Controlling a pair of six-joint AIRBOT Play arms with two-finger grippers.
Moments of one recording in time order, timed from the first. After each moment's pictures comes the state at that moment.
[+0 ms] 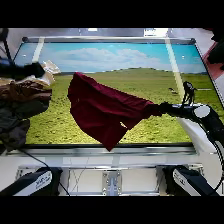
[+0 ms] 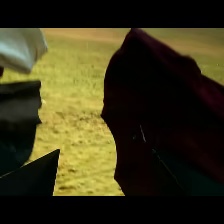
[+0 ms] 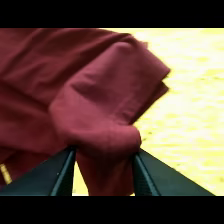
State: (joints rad) left arm 0.14 -1.10 1.28 1.36 -1.11 -1.52; right arm -0.16 -0.94 0.68 -1.06 0.80 1.34
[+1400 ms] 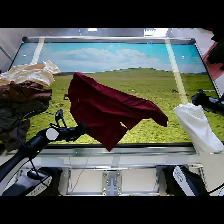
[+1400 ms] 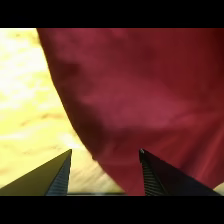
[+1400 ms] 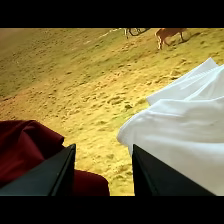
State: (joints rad) left arm -0.33 -0.95 0.33 0.91 -0.53 -1.85; right arm -0.49 -0.83 0.85 -1.19 0.90 1.38
